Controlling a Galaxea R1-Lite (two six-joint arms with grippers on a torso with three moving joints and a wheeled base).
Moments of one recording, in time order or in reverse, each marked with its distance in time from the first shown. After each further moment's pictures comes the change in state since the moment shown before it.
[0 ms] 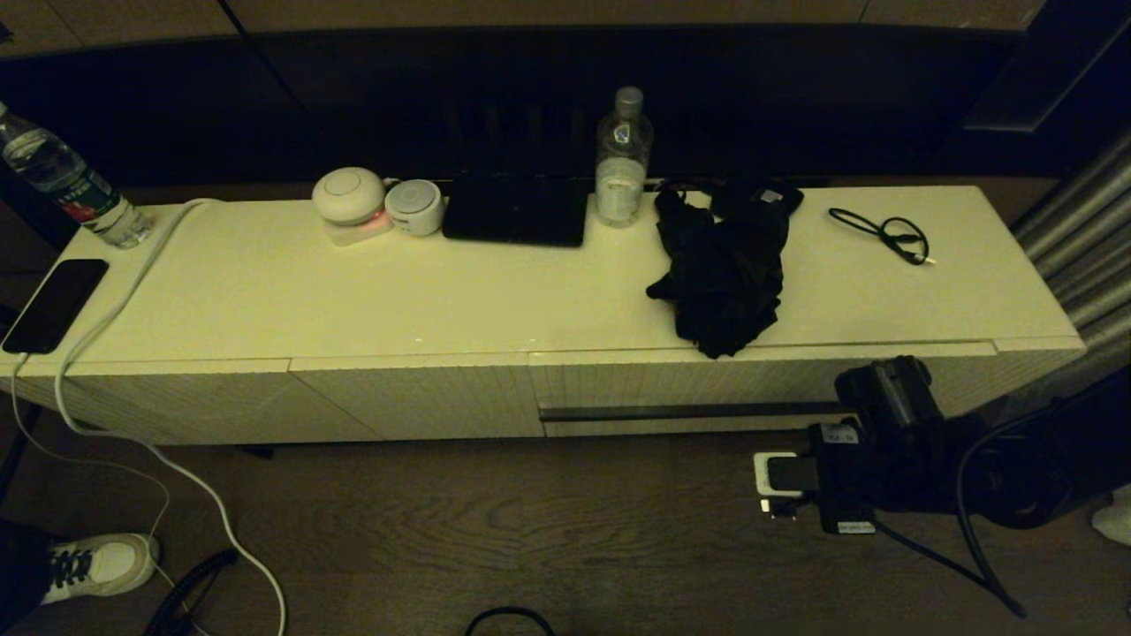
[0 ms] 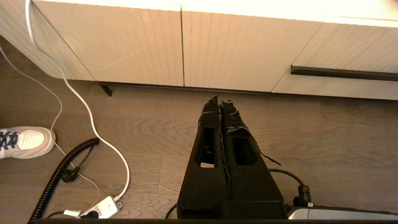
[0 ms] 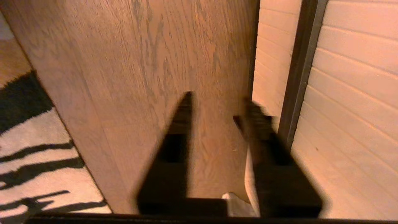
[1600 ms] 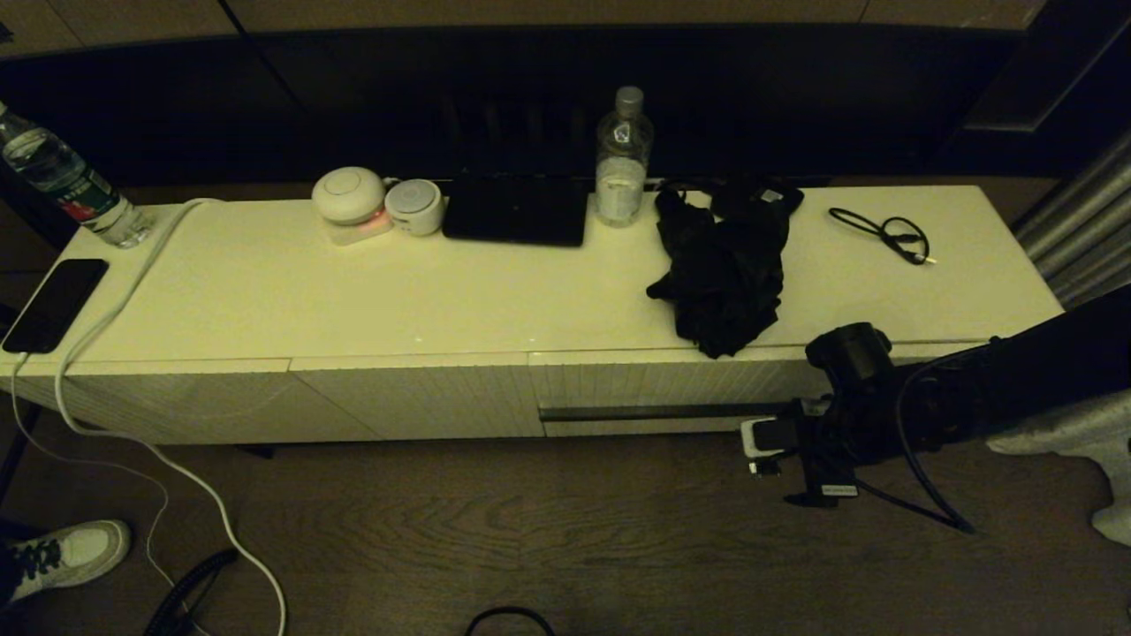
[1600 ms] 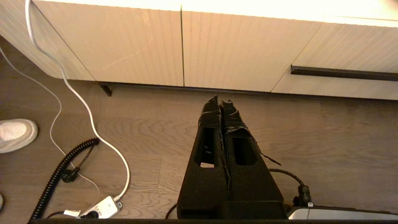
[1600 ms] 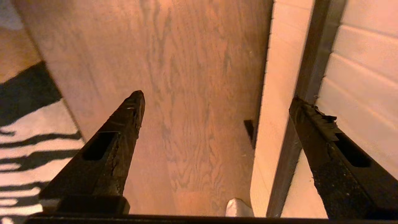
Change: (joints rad) left arm 0.000 0.000 0.000 0.000 0.000 0.000; right arm -0.055 0.159 -0.348 0.320 0.045 -0.026
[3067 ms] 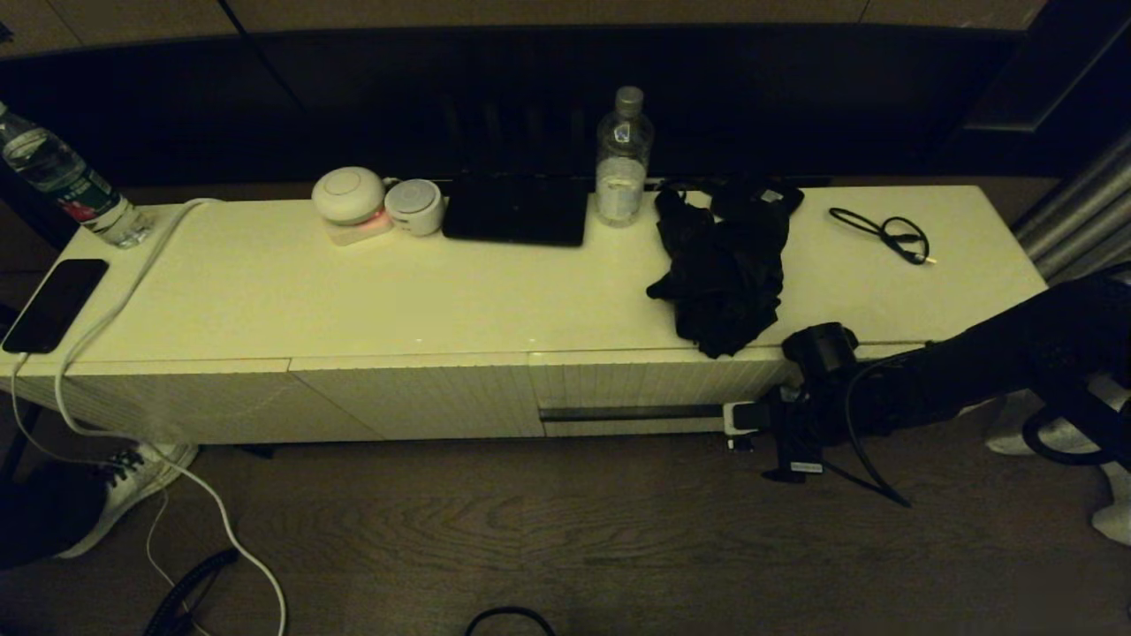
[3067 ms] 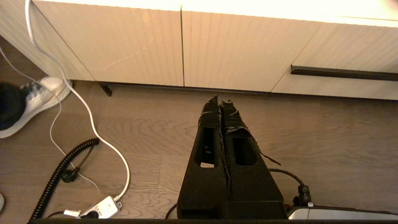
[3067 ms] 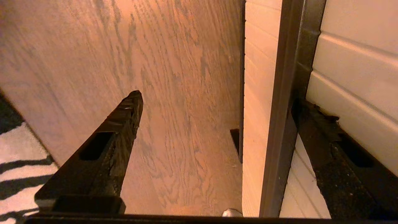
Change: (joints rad) left arm 0.000 0.000 0.000 0.000 0.000 0.000; right arm -0.026 0.191 -0.195 -0.055 -0.006 0.022
